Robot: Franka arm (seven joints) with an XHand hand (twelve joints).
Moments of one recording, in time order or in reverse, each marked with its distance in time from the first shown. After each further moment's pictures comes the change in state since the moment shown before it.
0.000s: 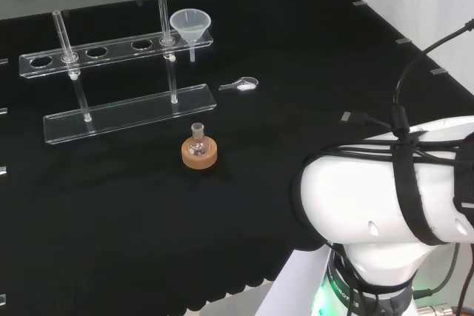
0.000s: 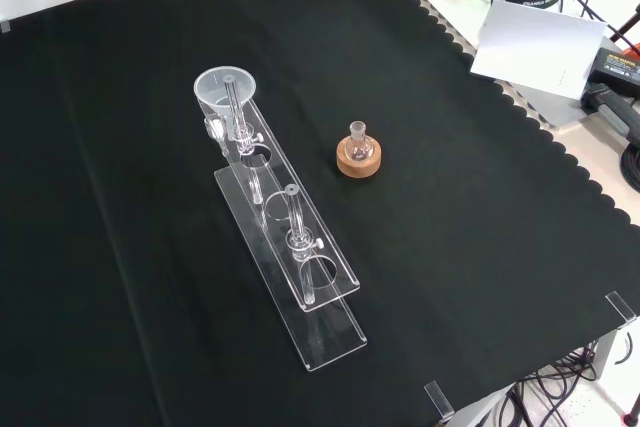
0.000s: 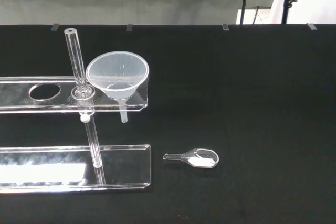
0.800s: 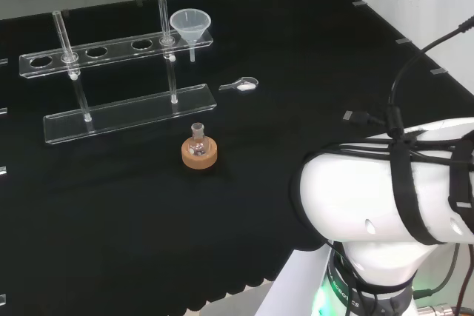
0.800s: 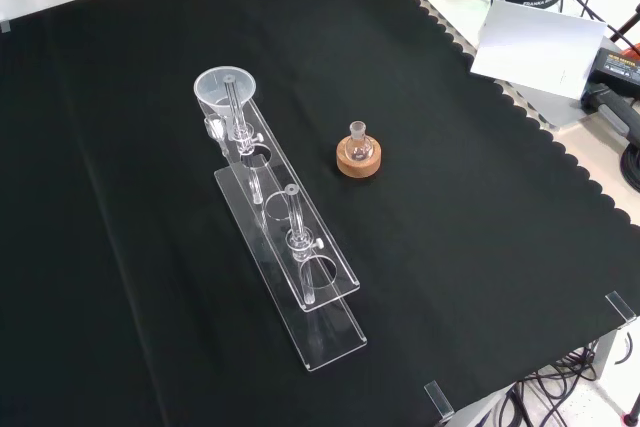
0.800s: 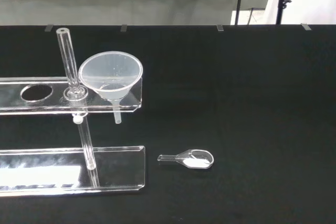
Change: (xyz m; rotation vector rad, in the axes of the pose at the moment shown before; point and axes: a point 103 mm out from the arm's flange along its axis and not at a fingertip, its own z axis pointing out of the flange) arm -0.004 0.002 0.004 -0.005 -0.002 0.018
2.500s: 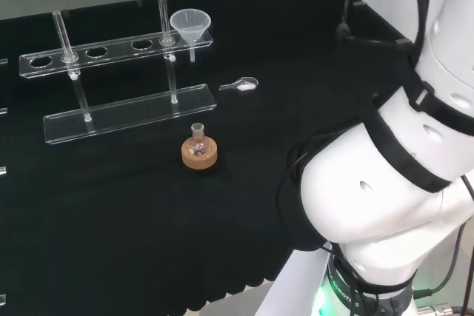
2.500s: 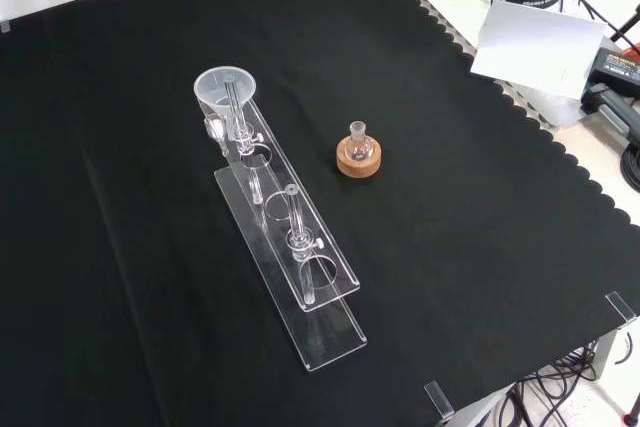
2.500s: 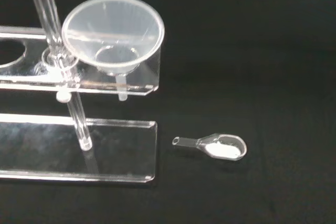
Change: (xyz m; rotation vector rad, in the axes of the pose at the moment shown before) arm 0.040 0.153 0.089 0.202 -0.062 -0.070
